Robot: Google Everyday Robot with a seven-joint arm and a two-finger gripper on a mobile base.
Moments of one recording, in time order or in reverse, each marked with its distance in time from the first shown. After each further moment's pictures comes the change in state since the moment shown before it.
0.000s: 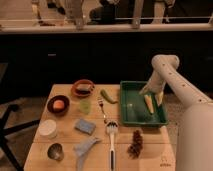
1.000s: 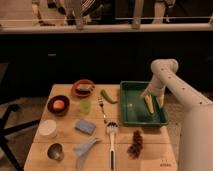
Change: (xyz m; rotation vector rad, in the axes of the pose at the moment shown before) arm 0.004 0.013 0.022 -0.033 0.044 -0.129
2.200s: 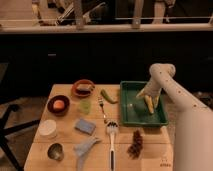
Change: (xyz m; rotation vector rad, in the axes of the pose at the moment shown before) arm 0.012 -0.033 0.036 0.090 -0.018 -0.167
